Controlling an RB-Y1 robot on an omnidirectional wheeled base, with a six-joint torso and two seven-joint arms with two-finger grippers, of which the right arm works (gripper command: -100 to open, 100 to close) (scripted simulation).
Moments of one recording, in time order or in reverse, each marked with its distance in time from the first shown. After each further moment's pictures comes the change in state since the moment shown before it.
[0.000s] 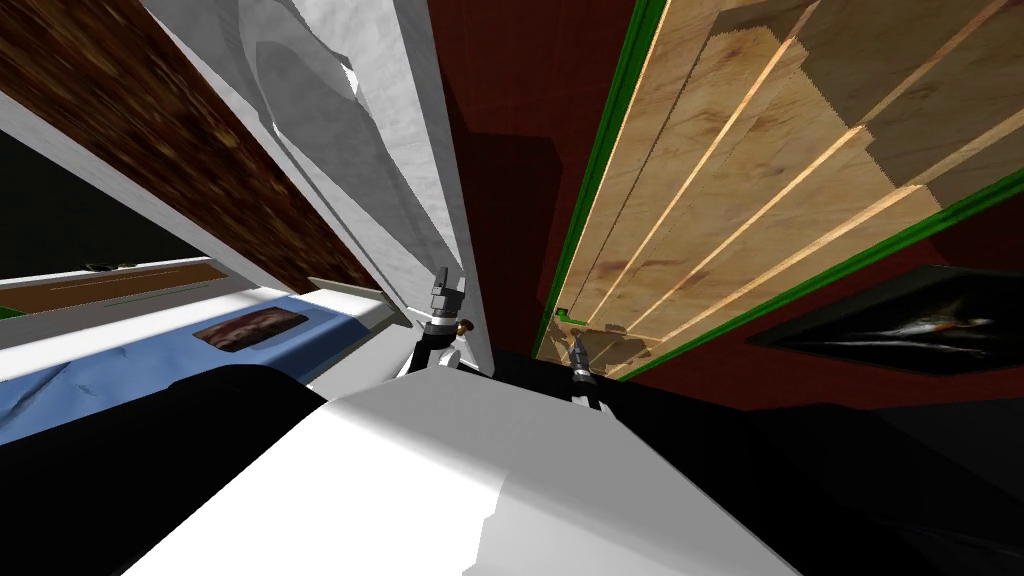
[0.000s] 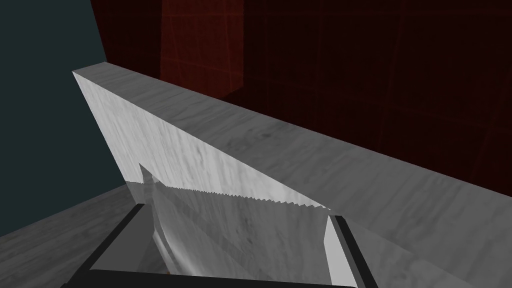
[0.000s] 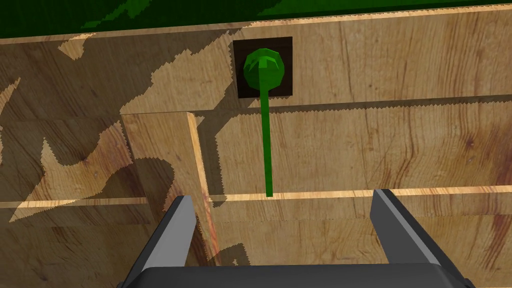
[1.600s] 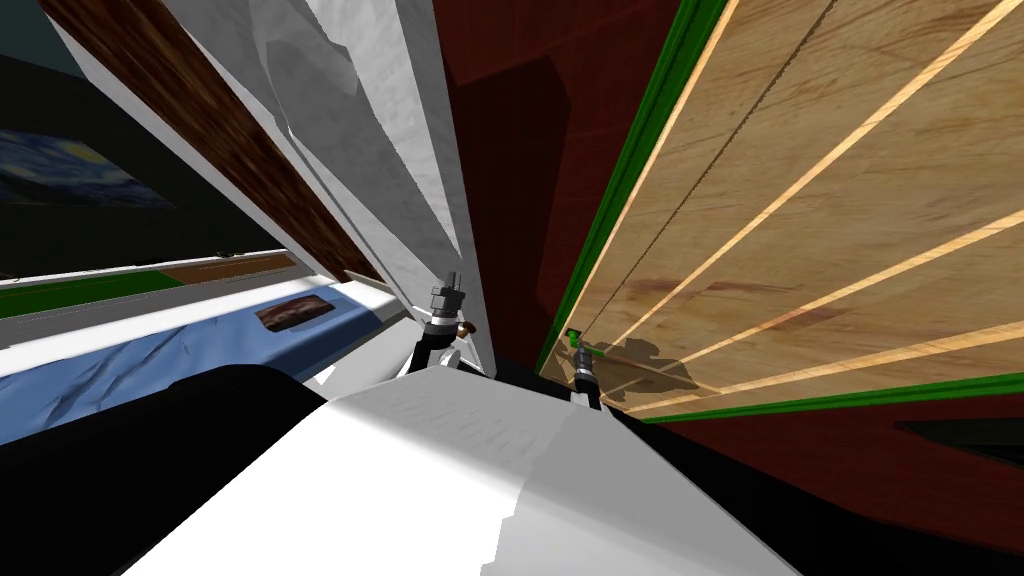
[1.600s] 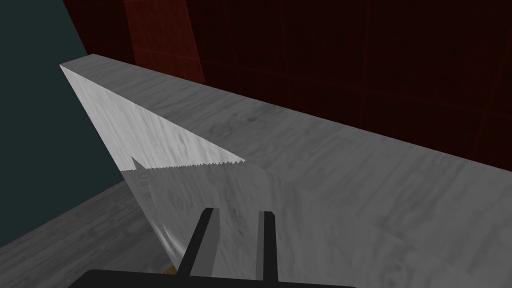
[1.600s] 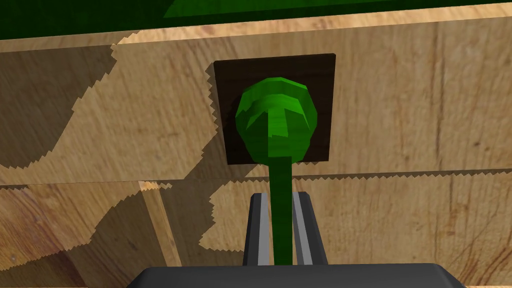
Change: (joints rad) arm -0.052 0.035 -0.109 0.075 -0.062 -0.002 0.094
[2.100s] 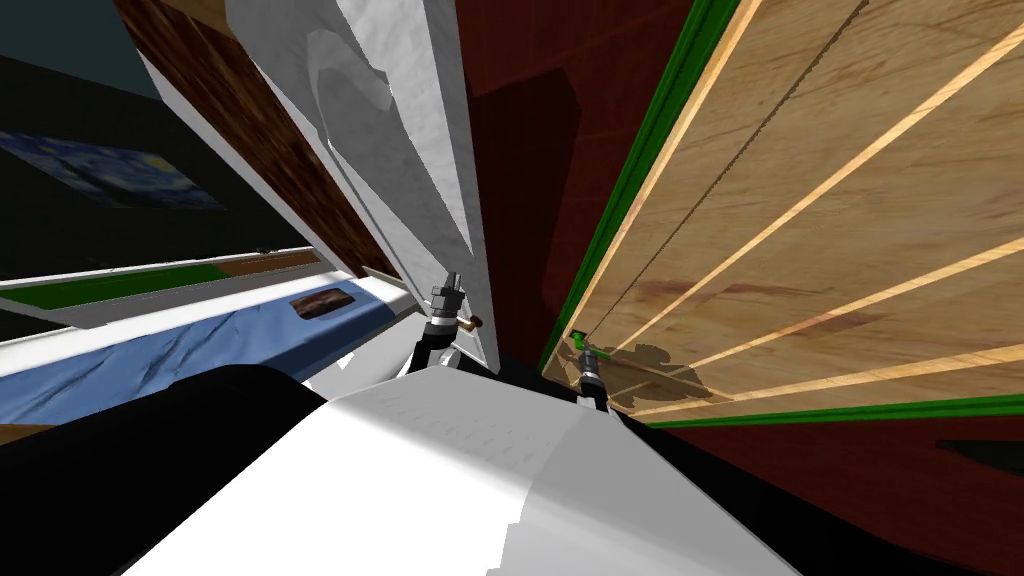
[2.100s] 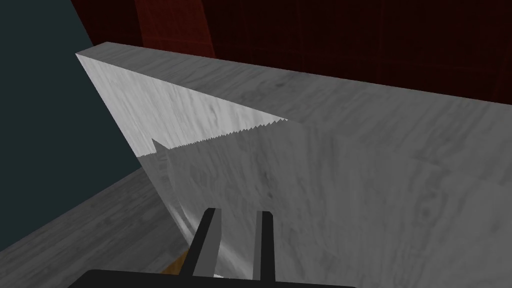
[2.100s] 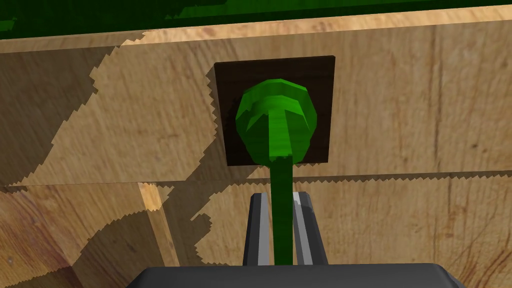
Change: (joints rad) arm 0.012 -0.045 0.001 0.011 -0.003 -0.023 -0.038
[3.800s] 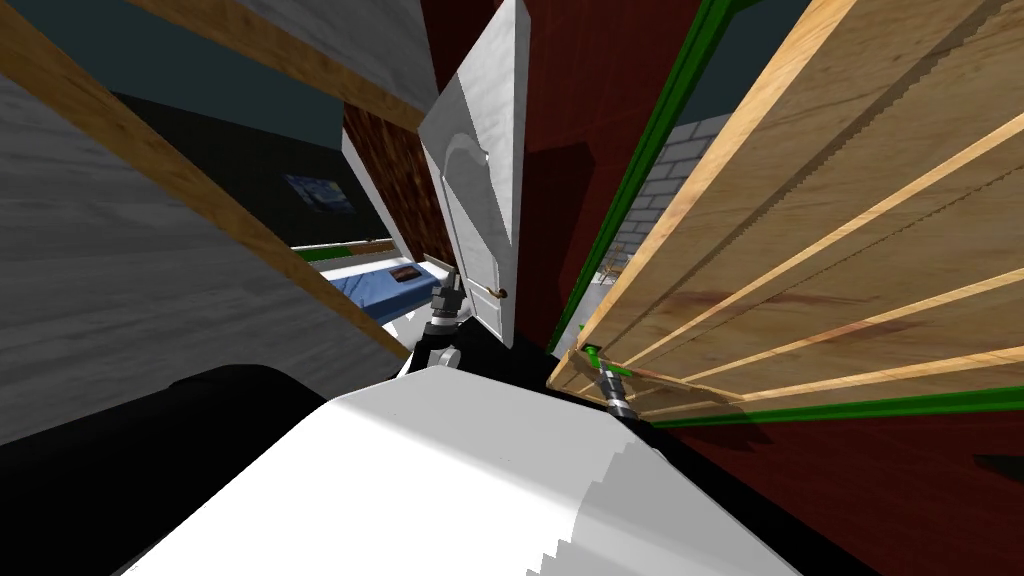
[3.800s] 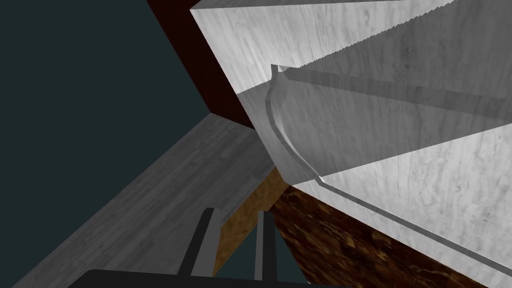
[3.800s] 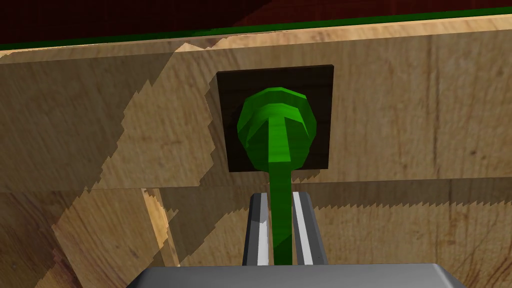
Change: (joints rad) arm 0.129 -0.206 0.100 0.051 0.062 -0.181 -0.260
